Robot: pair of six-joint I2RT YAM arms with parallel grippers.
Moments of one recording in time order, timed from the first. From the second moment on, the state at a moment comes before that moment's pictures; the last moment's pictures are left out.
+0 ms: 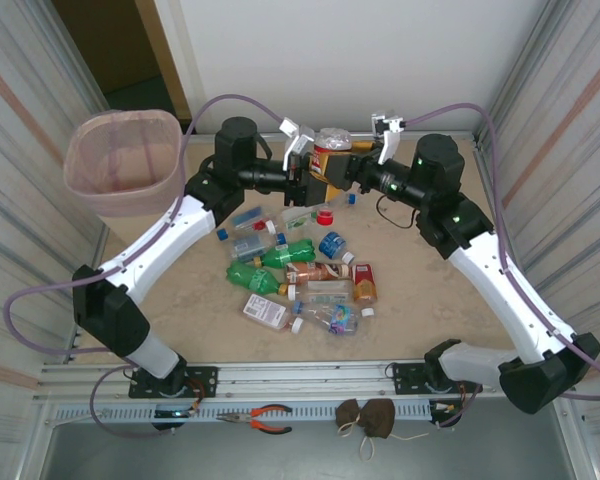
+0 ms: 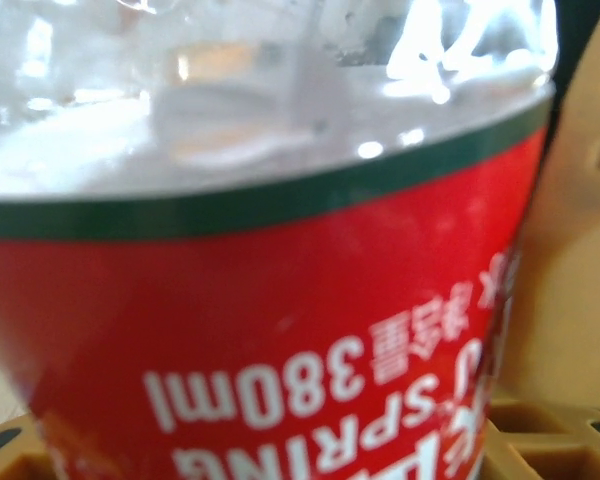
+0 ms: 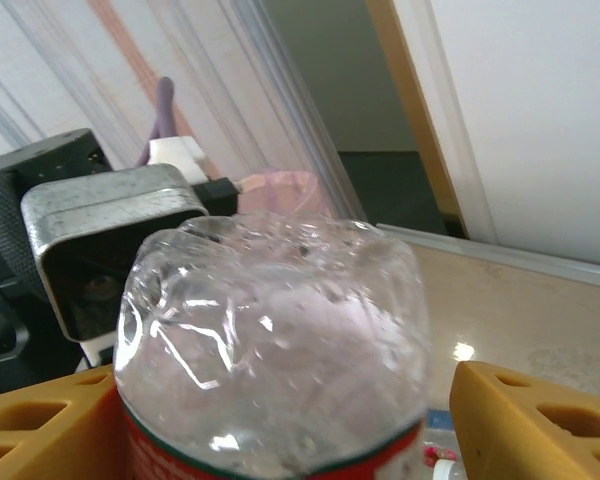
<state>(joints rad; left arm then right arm) -0.59 1.56 1.51 -0.10 0.99 -0.23 0.50 1.18 1.32 -0.19 -0.41 0.43</state>
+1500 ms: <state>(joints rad) 0.25 1.53 1.74 -0.79 0.30 0.14 0.39 1.01 1.33 -0.33 -0.26 0.38</state>
